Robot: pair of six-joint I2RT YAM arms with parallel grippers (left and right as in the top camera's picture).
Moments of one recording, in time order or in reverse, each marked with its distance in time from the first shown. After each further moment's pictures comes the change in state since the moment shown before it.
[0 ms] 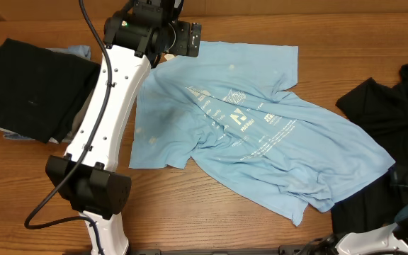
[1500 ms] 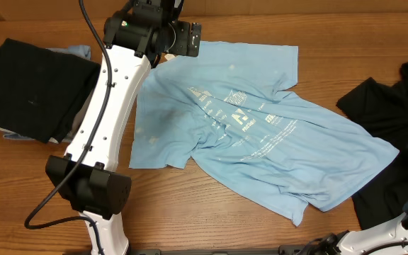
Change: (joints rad) left arm 0.000 0.000 0.000 0.000 0.000 0.000; right arm 0.007 0.097 0.264 -0.051 -0.216 0.002
